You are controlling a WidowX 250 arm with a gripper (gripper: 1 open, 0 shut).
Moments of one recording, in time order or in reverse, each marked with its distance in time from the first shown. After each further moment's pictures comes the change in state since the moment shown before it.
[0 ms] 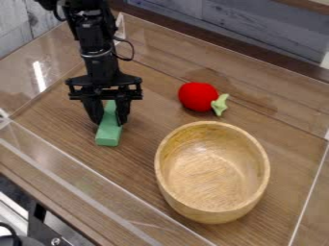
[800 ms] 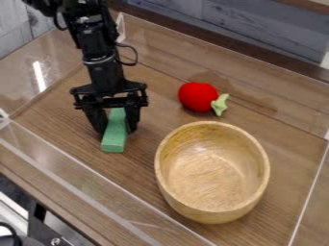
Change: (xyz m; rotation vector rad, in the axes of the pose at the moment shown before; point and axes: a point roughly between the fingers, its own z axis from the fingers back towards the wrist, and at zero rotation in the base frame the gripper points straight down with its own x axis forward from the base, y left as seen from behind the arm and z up) arm -0.016 -0.019 -0.003 -0.065 0.051 -0.052
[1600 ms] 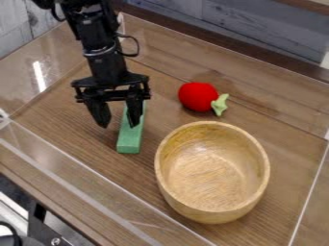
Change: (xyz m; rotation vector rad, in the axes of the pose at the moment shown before) arm -0.004 -0.009 0.014 -0.018 -0.032 -0.039
